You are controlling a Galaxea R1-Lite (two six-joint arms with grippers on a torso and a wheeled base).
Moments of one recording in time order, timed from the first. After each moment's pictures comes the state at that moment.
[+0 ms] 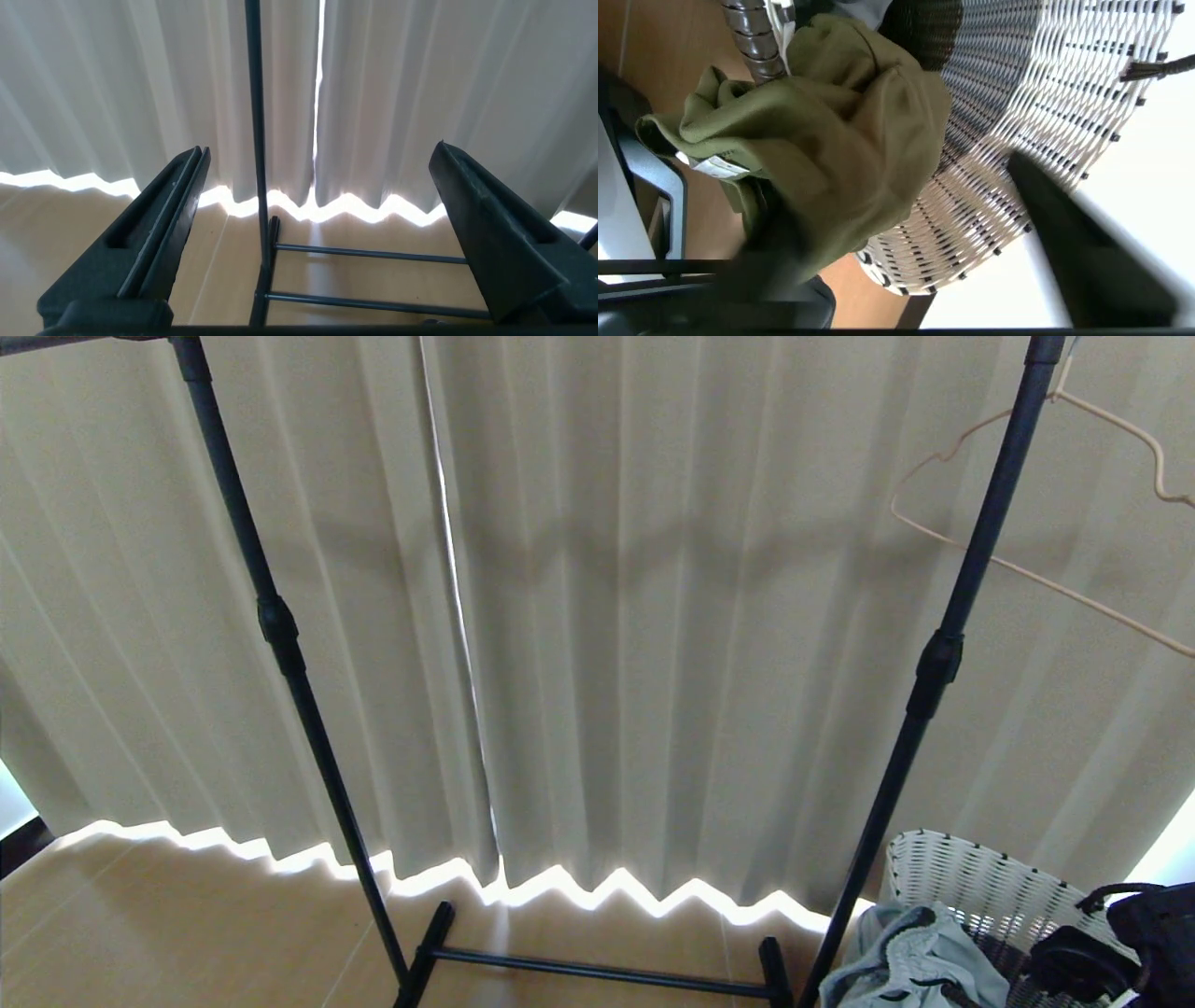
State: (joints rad) left arm 0.01 0.00 -0.01 0.02 -0.02 0.01; right arm -0.02 1.51 -0.20 -0.03 -0.37 -0.34
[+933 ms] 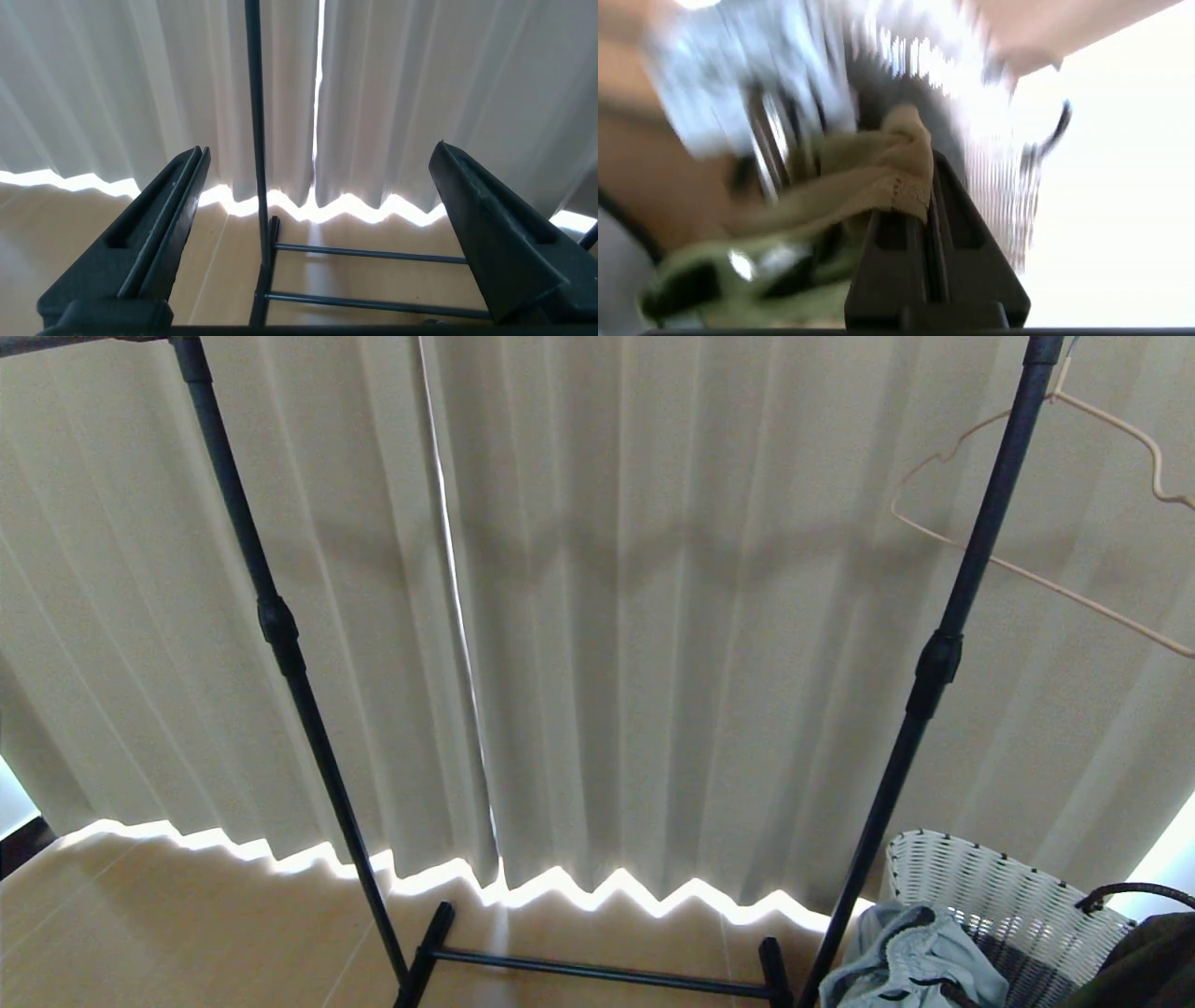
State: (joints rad) left arm 0.01 0.00 -0.01 0.02 -0.02 0.01; right arm -0.04 0.73 -0.28 -0.03 -0.18 -0.33
